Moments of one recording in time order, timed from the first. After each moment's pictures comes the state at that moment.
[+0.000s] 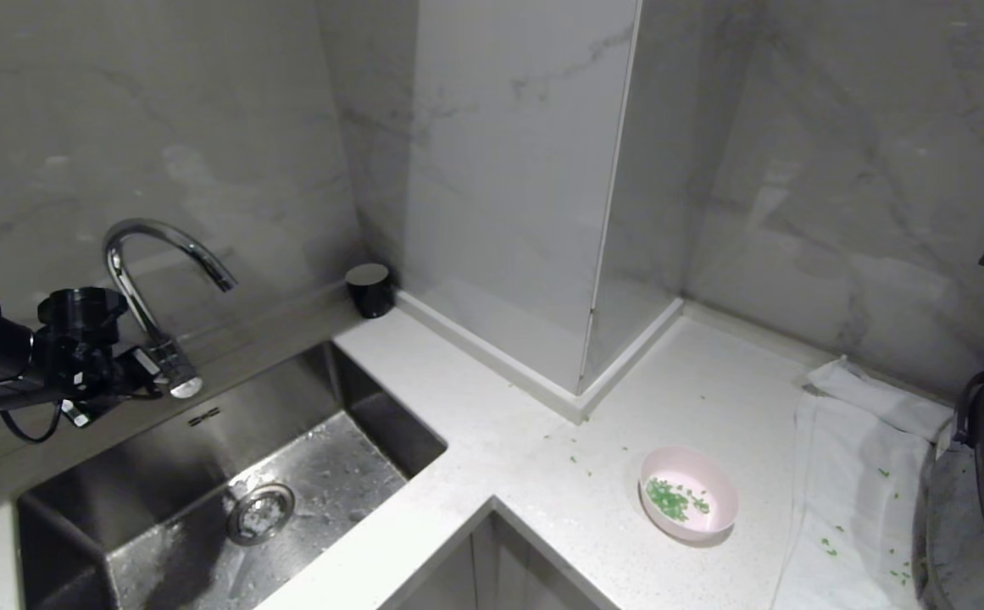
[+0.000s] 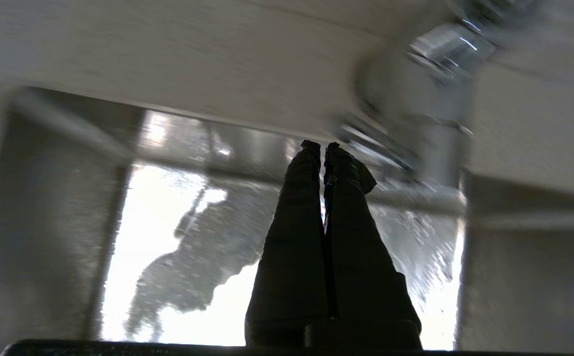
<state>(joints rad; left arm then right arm) 0.33 2.27 -1.35 -0.23 0.29 -0.51 0.00 0.00 0.00 -0.01 0.00 0.01</state>
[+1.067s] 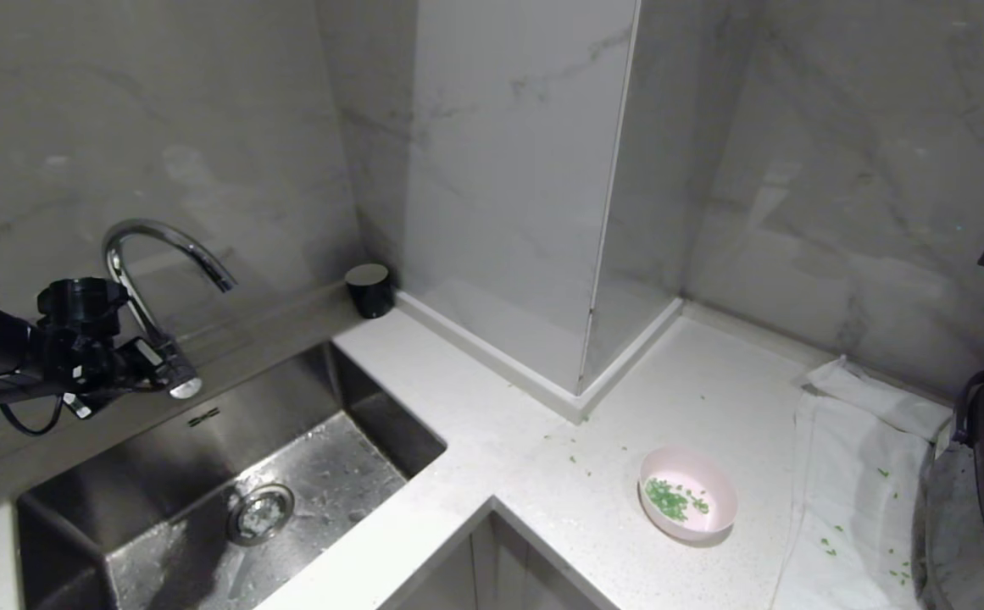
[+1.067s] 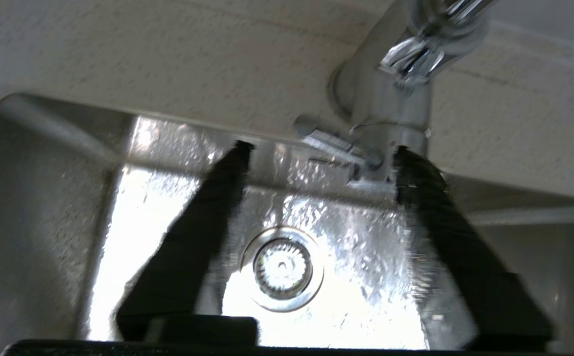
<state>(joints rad) 0.32 2.24 -1.35 -0.23 0.28 -0.53 0.00 0.00 0.00 -0.01 0.00 0.01</state>
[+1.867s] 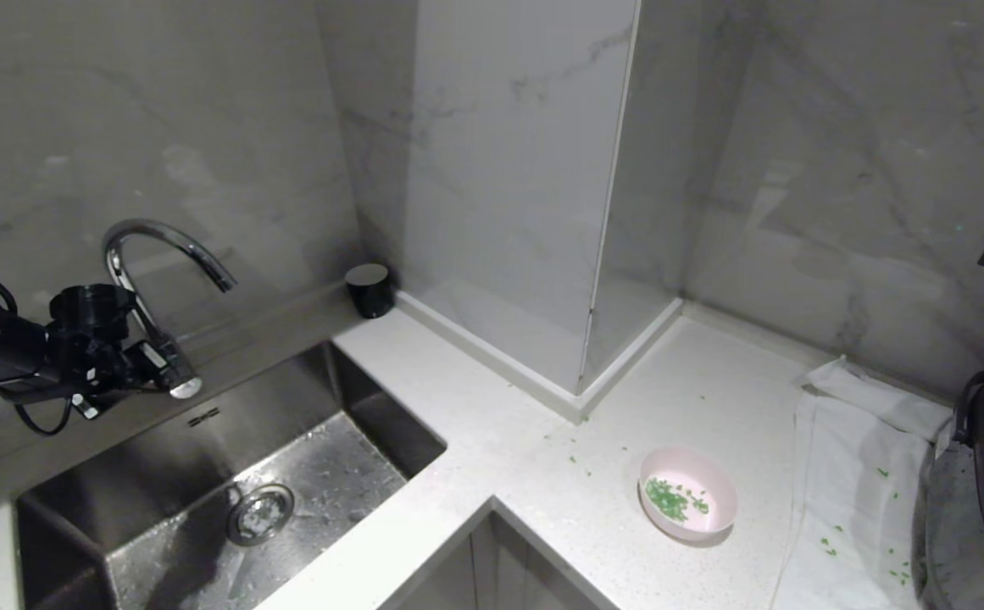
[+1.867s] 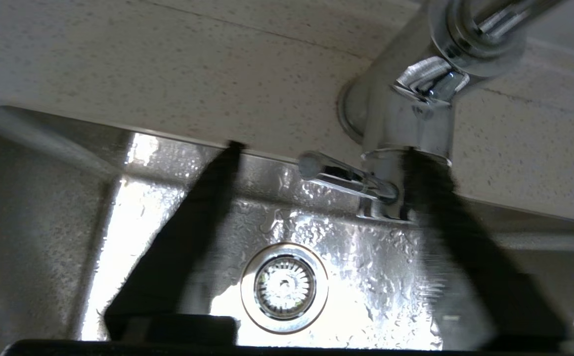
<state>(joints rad) 0.33 2.32 -1.43 -0.23 0.31 -0.53 0.00 0.00 0.00 -0.01 0.00 0.01</state>
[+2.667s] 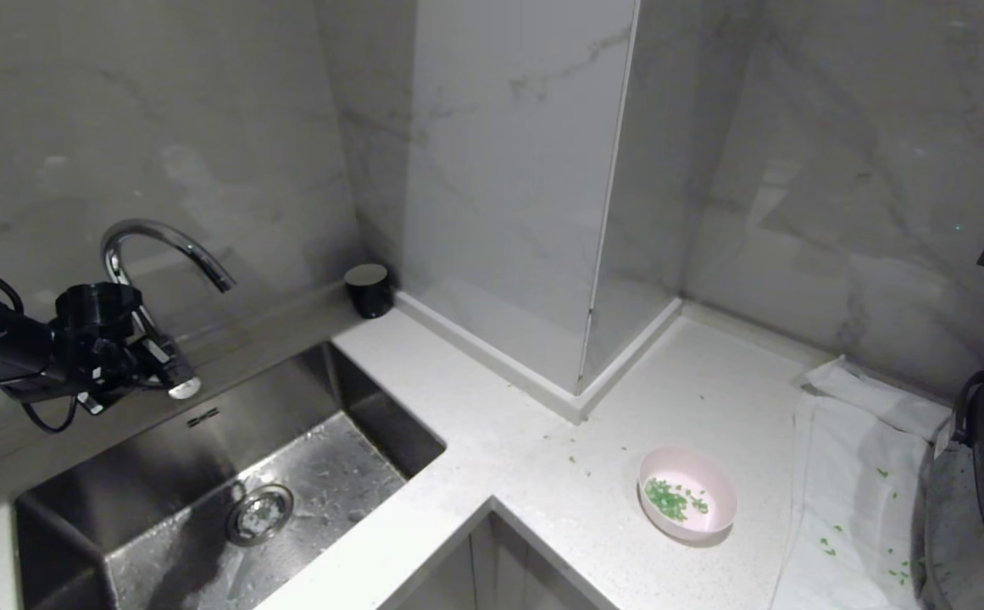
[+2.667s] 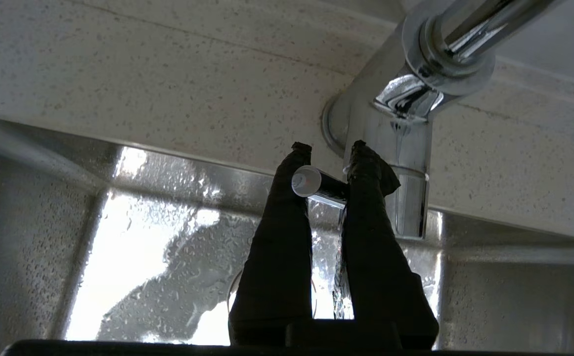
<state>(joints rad) 0.33 2.33 -1.43 -0.24 0.34 -0.53 0.00 0.00 0.00 -0.01 0.00 0.01</state>
